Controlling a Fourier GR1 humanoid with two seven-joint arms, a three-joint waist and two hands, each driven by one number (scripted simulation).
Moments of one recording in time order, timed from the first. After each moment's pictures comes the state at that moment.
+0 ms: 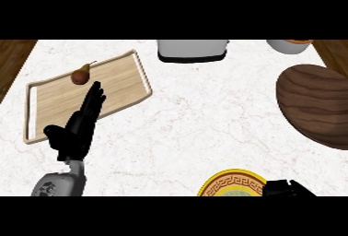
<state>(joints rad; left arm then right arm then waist) -0.12 0.10 -0.05 -1.56 -0.02 0.10 0.10 0.29 -0.56 0.33 -1.72 0.22 0.23 -0.54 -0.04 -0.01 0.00</state>
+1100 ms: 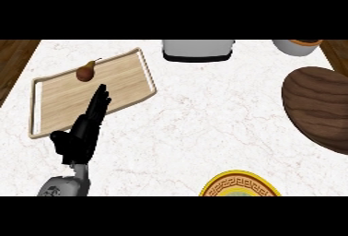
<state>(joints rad) -0.10 0.07 -0.08 -1.58 -0.05 0.09 0.09 0.59 -0.89 -0.57 -2.13 -0.46 0.41 -0.52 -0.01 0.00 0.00</state>
